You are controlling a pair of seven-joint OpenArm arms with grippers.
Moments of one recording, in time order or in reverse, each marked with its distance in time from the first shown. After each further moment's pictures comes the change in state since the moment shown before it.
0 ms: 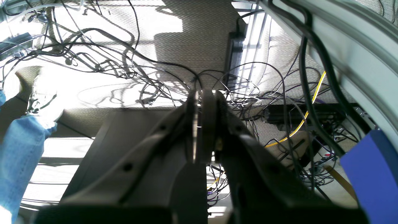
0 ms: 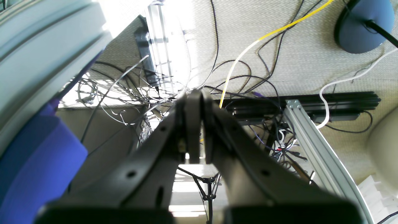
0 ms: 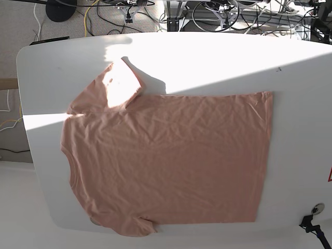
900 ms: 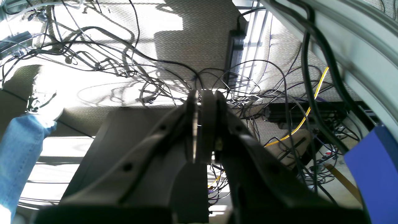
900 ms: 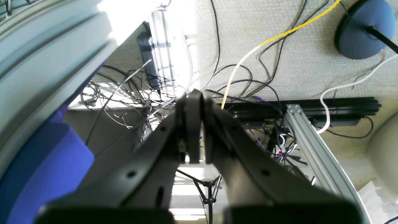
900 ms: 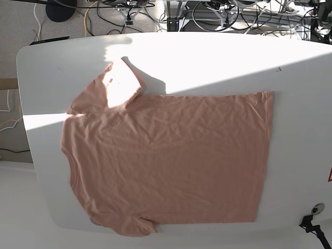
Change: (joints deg) left arm 0.2 -0.2 0.2 0.1 0.0 0.0 0.0; right arm 0.6 0.0 -0.3 0.0 0.0 0.9 0.2
